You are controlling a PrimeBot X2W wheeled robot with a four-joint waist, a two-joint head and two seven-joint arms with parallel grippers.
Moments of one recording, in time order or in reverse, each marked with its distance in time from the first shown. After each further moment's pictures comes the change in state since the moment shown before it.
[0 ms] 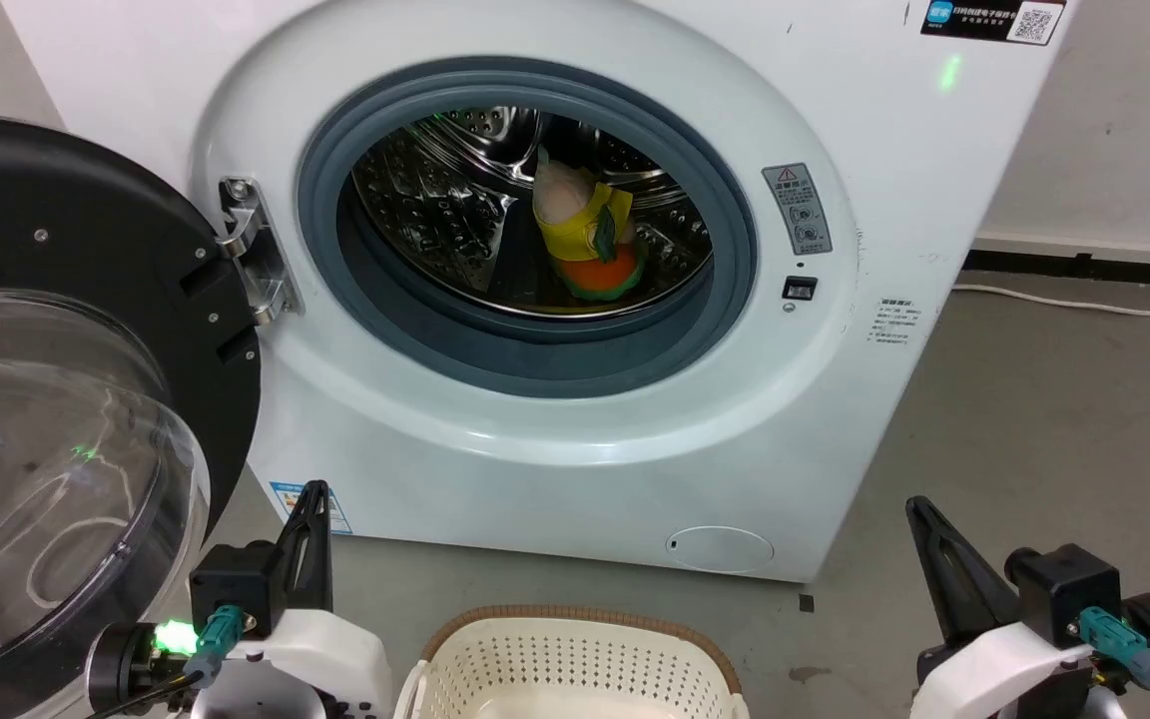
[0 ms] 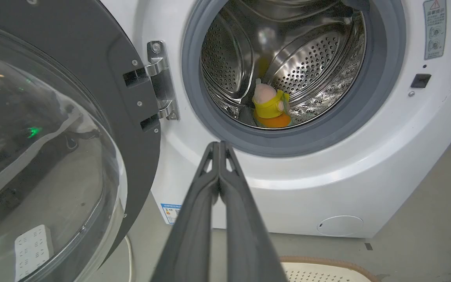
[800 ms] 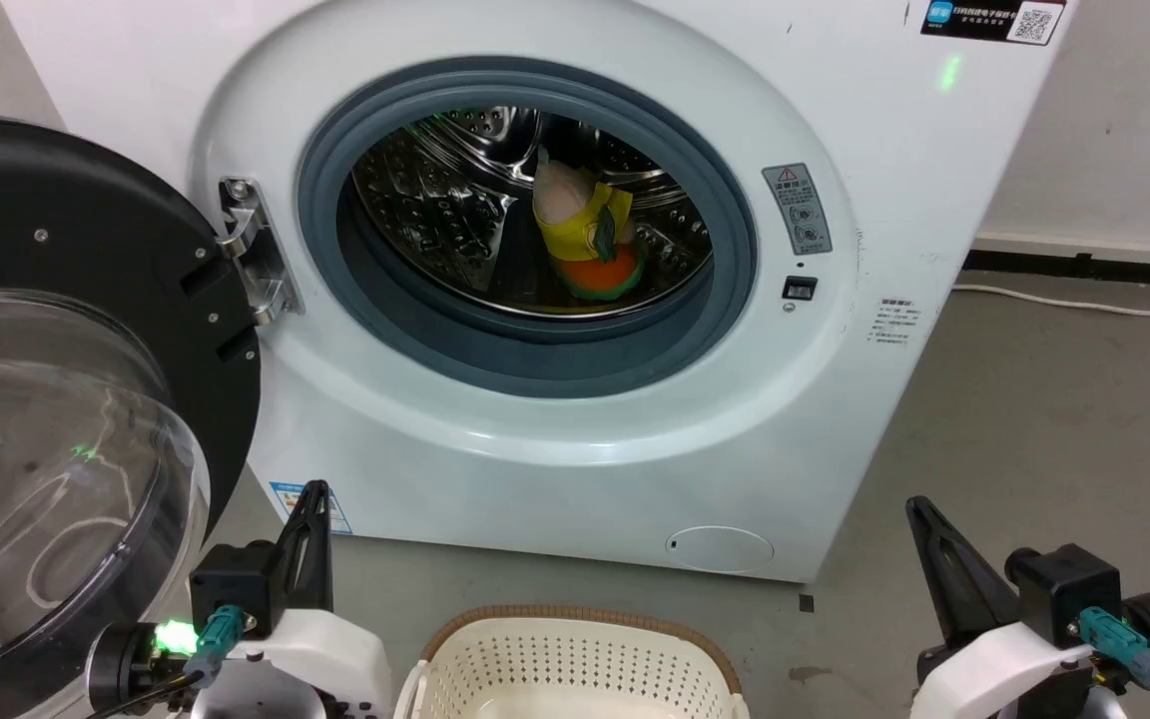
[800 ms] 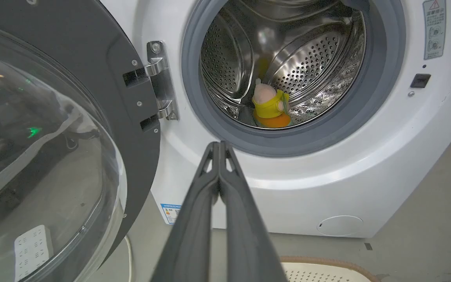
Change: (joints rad) left arm 0.000 0.001 -0.001 0.000 -0.001 0.000 0.000; right arm 0.000 0.000 0.000 0.000 0.000 0.000 0.000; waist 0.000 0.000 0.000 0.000
